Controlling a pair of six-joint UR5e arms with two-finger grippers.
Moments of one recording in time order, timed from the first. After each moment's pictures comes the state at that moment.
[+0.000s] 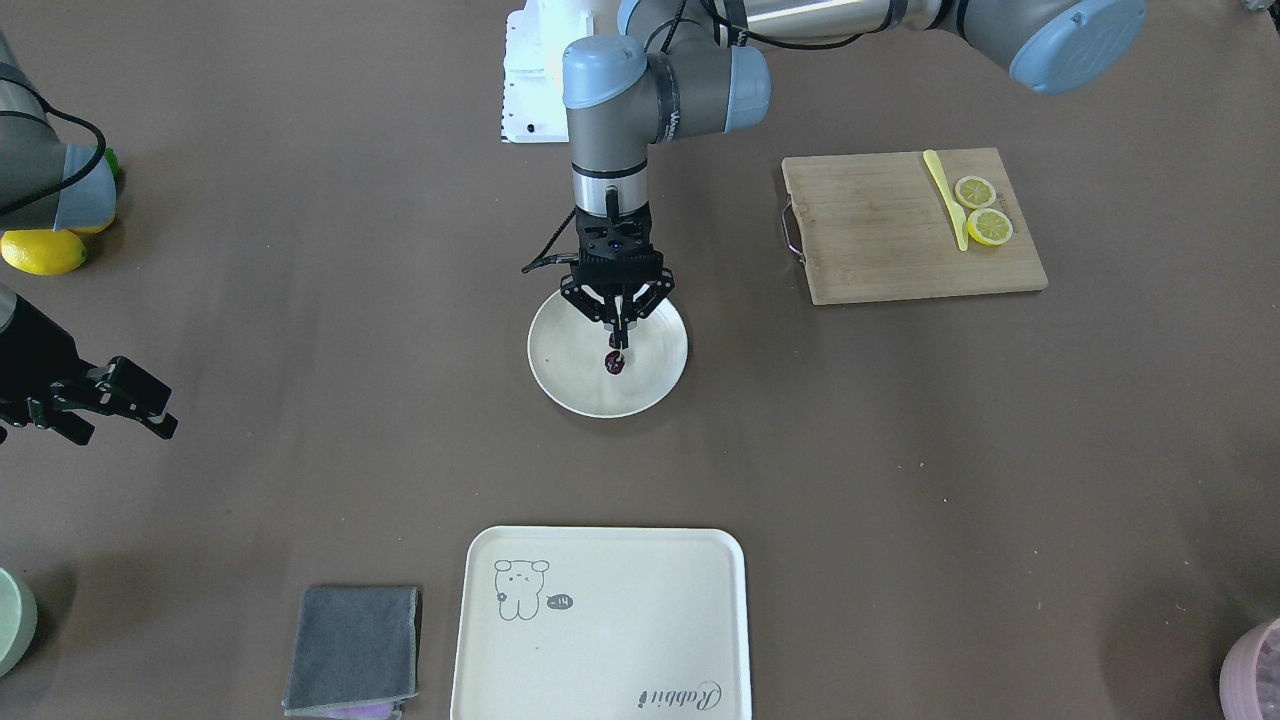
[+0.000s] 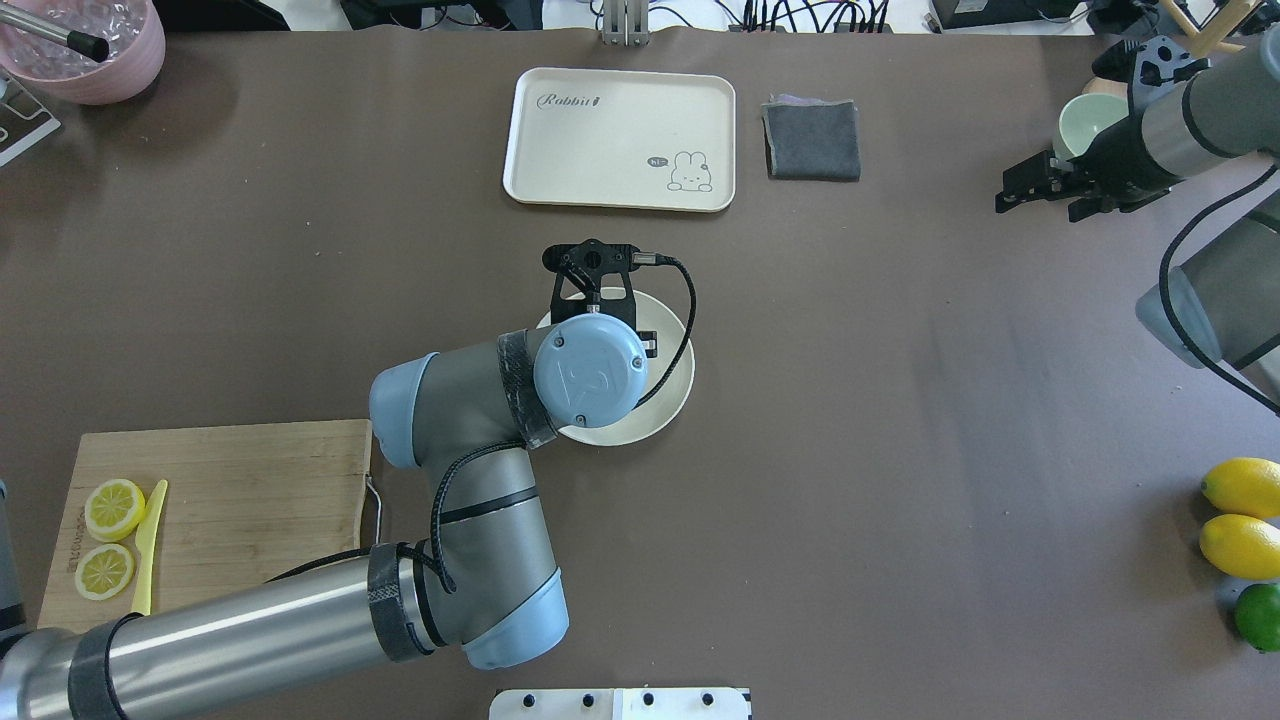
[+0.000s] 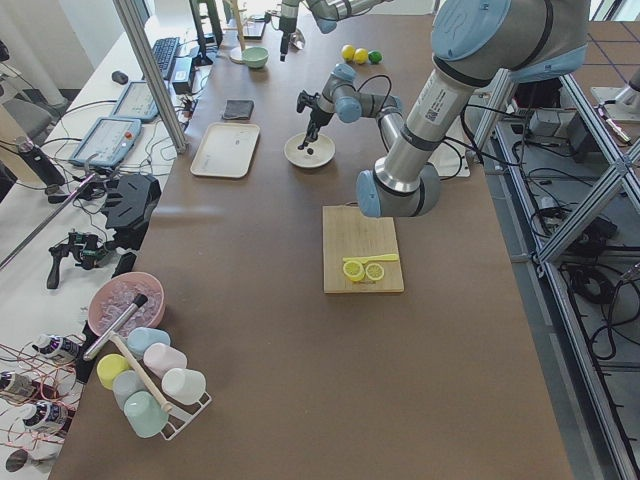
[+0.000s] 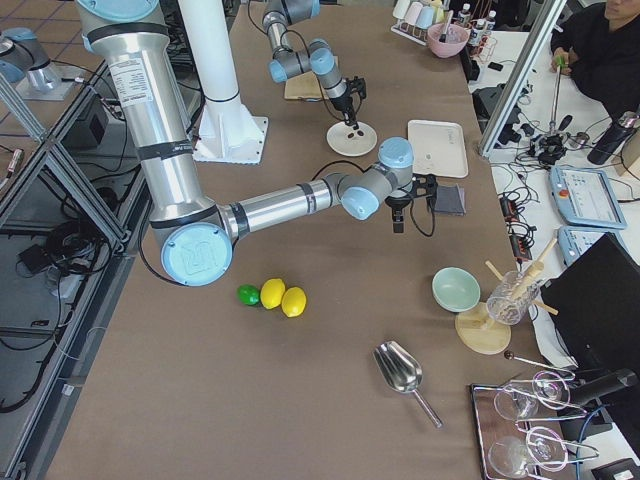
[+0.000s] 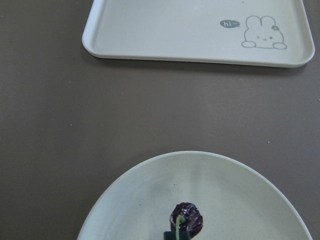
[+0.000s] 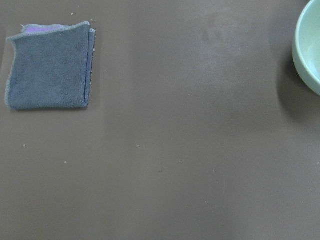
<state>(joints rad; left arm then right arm) -0.39 -2.39 -1.52 -1.65 -1.38 -1.32 1.08 -1.31 1.58 -1.08 2.21 0.88</state>
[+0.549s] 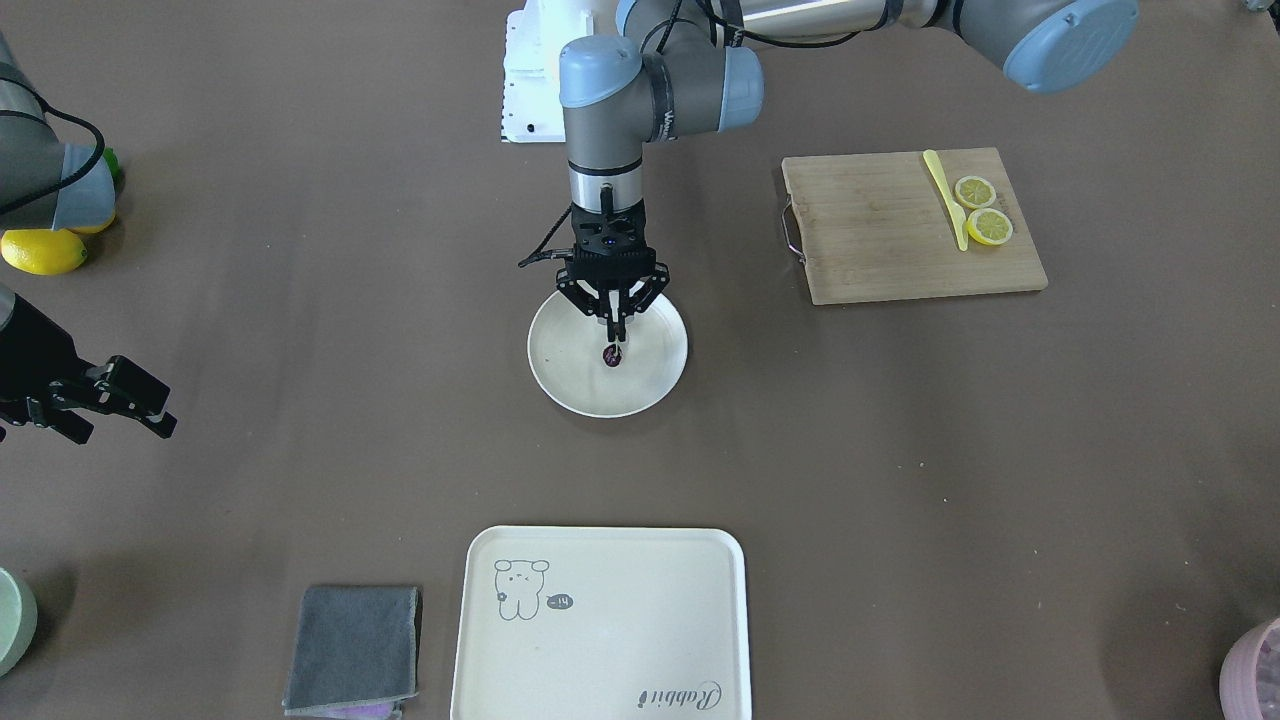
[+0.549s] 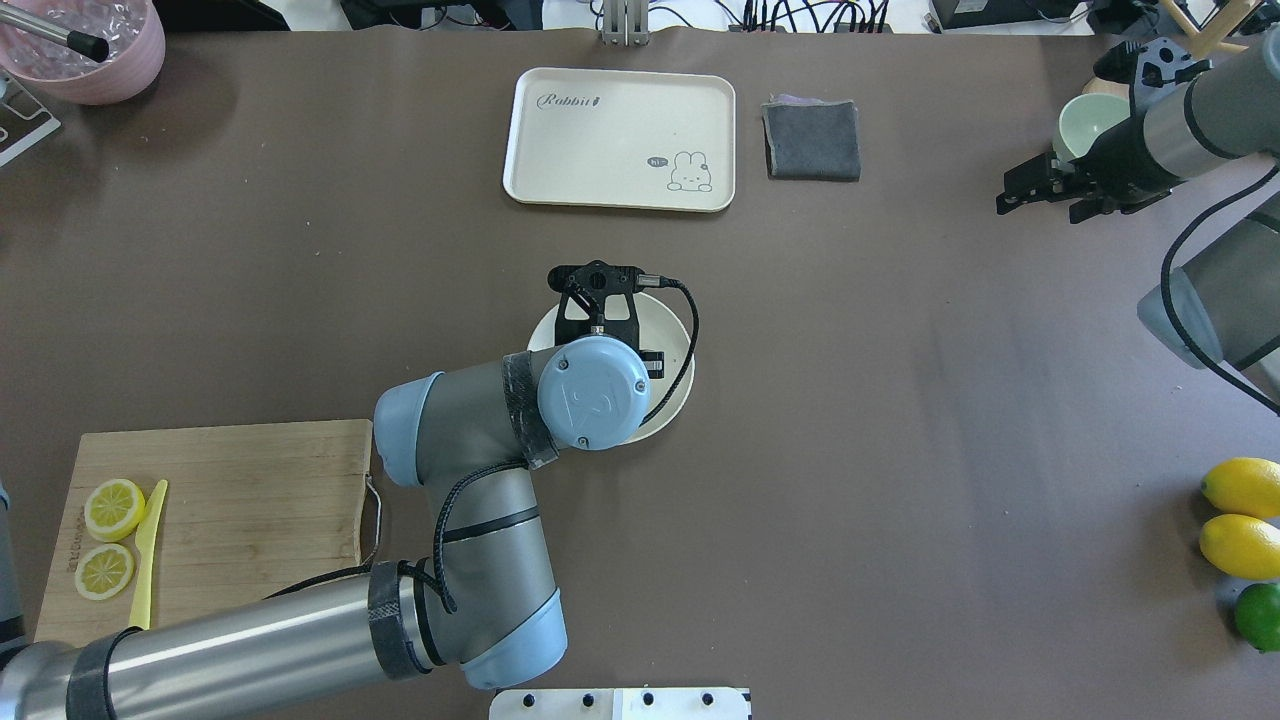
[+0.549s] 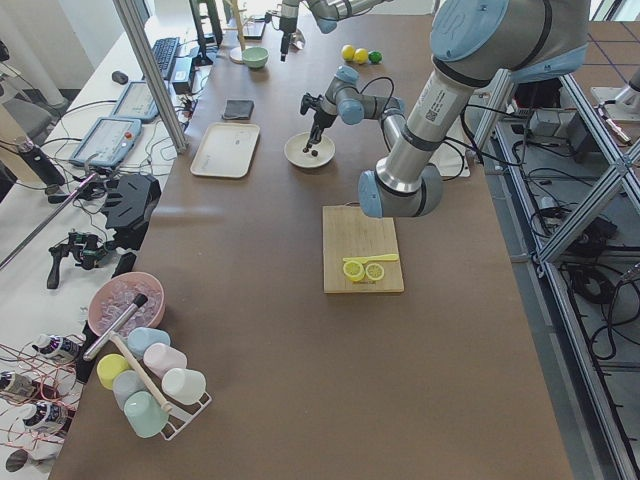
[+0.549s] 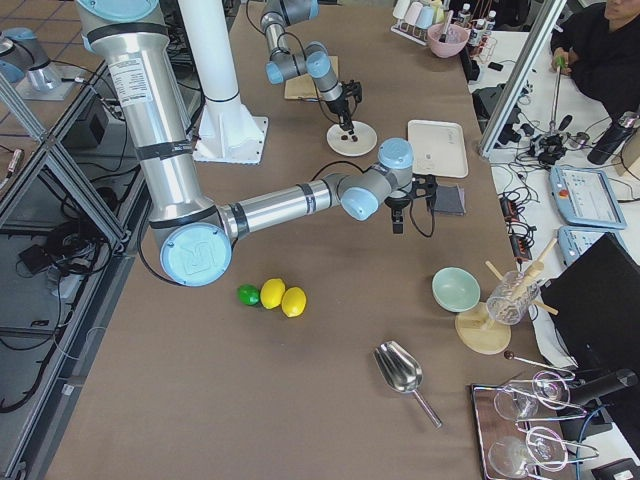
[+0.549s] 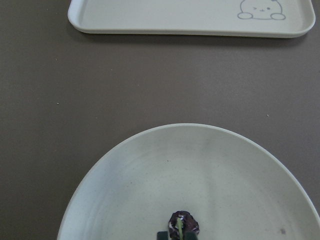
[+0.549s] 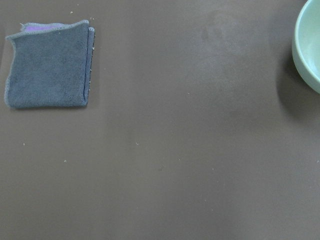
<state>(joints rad) -0.37 -2.38 -1.53 -1.64 -1.37 -1.31 1.08 -1.31 1.58 -1.08 2.22 0.88</state>
